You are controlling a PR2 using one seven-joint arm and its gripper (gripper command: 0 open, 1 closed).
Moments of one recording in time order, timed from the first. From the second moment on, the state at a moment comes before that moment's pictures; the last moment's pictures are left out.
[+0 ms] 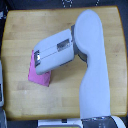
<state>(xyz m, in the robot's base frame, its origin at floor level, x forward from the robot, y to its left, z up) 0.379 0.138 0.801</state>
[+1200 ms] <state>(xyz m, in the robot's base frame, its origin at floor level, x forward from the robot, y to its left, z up) 0.432 0.249 0.757</state>
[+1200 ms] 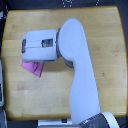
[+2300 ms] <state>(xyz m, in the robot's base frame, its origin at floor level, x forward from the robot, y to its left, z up) 0.435 0.344 0.759</state>
